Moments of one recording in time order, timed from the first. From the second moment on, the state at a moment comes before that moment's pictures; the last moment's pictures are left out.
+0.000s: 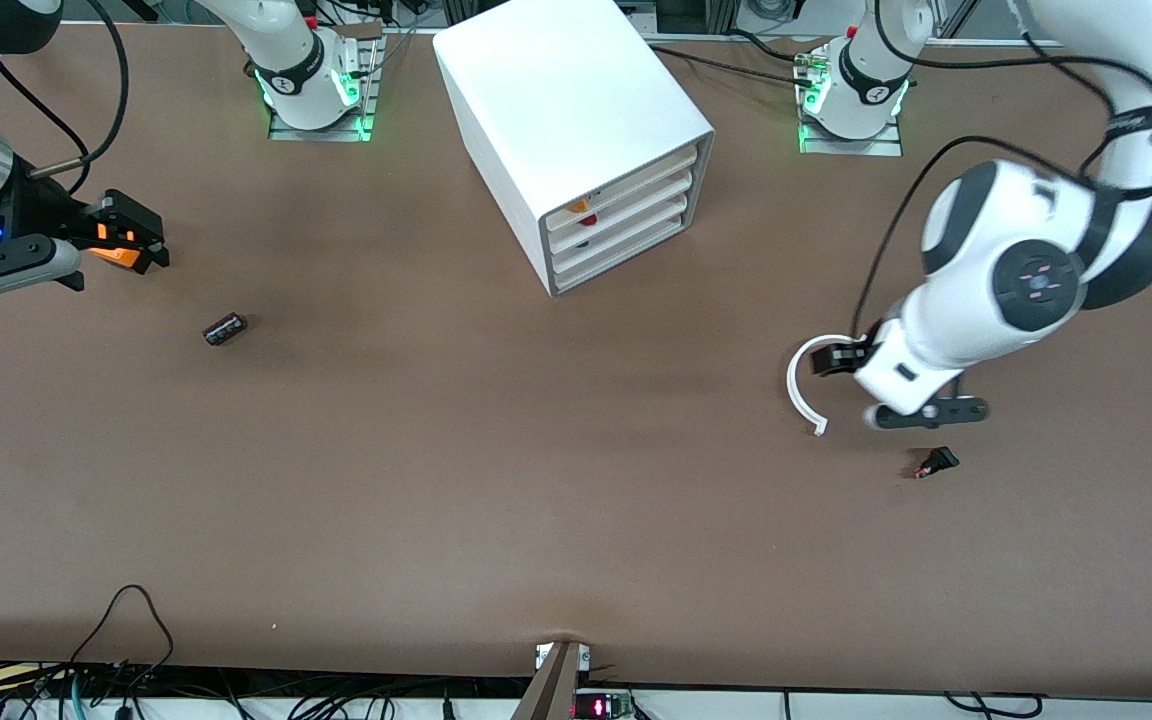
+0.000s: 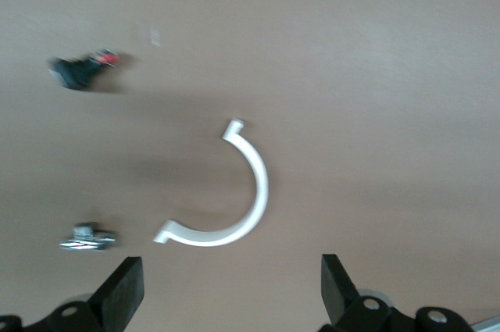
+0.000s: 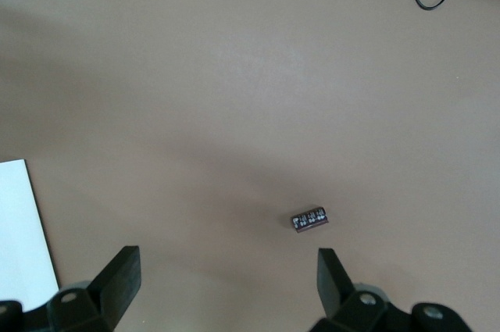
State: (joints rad) left arm 0.13 0.36 -0.39 -1.61 0.12 1.83 -0.37; right arm 0.15 0.04 -0.08 -1.63 0.04 1.68 -0.24
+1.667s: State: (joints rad) left arm 0.03 -0.06 0.01 -1.73 0.07 1.59 -0.04; right arm 0.15 0.04 -0.08 -1.63 0.04 1.68 -0.24
